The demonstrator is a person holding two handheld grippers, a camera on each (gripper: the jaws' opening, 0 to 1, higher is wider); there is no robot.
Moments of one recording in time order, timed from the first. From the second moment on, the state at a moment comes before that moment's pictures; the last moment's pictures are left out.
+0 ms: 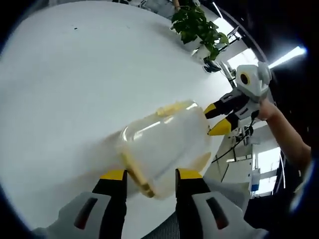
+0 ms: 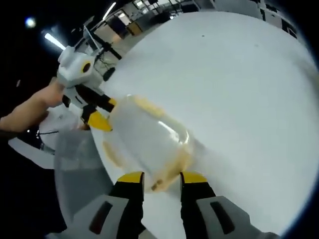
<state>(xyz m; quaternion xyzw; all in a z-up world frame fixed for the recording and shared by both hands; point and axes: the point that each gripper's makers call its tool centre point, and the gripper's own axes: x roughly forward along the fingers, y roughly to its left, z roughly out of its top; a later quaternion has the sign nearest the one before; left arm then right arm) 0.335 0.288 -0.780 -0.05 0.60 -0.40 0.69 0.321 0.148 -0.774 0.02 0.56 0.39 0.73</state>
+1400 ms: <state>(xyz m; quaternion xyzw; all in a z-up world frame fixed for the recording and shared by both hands) 0.320 0.281 -0.777 -0.07 0.59 -0.36 0.72 0.320 0.153 -0.772 0.04 0.57 0.34 0.75</state>
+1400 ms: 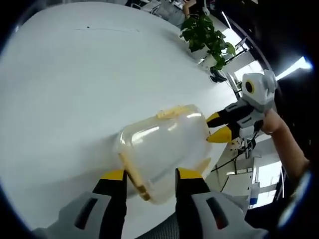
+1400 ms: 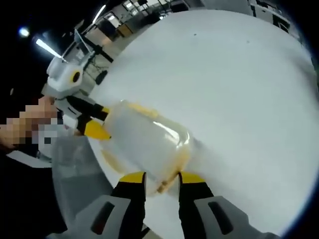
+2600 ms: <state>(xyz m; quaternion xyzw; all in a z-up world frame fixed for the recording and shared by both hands) 0.342 0.301 -0.755 0.12 0.50 -0.39 0.76 0.332 0.155 -0.749 -0.04 0.49 0.36 0.79</state>
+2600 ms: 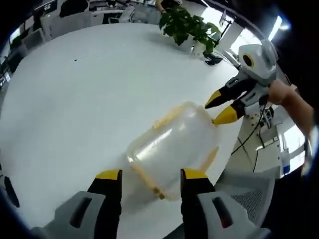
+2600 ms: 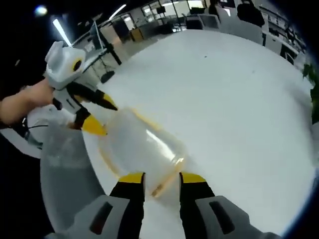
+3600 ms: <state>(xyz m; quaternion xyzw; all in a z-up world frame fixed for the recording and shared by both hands) 0.335 0.262 -0.726 0.27 0.36 -0.54 0.72 0.331 0.184 -0.734 -0.22 0.41 0.49 0.74</state>
